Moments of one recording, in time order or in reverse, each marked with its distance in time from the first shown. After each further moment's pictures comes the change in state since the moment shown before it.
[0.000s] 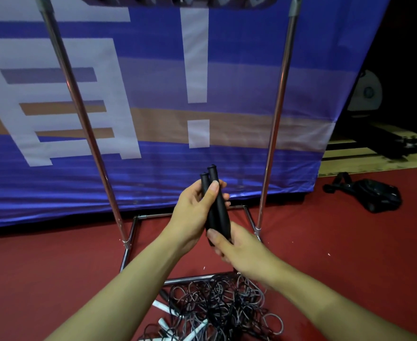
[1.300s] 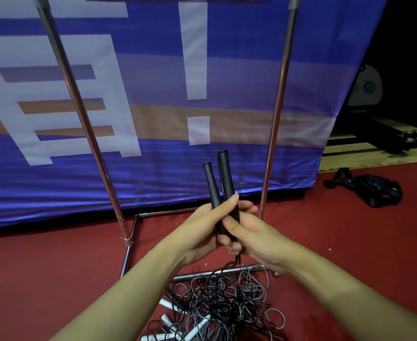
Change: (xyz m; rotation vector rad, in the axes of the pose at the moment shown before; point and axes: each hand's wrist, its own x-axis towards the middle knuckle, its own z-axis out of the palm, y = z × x) left_hand -0.024 0.003 0.003 -0.069 -0.382 -0.377; right_hand -0.012 -0.031 -0.024 0.386 -0.235 0.035
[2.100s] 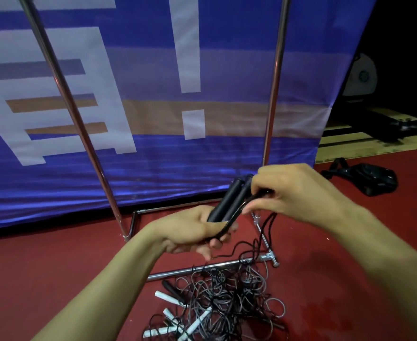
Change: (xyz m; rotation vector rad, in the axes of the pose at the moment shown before) left_hand -0.005 0.009 -0.025 0.434 -0.241 -0.256; right_hand -0.030 -0.085 -0.051 -1.546 0.248 -0.530
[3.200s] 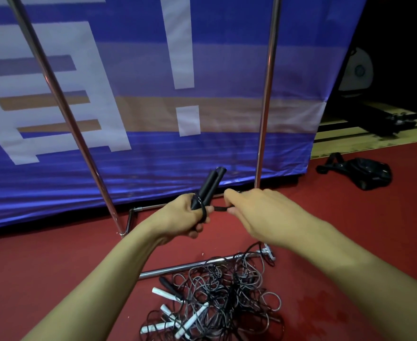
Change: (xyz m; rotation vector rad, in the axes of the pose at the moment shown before) left_hand 0.015 -0.012 -0.009 0.069 0.446 0.054; right_hand -0.006 -0.036 0.038 -0.076 -0.347 0.208
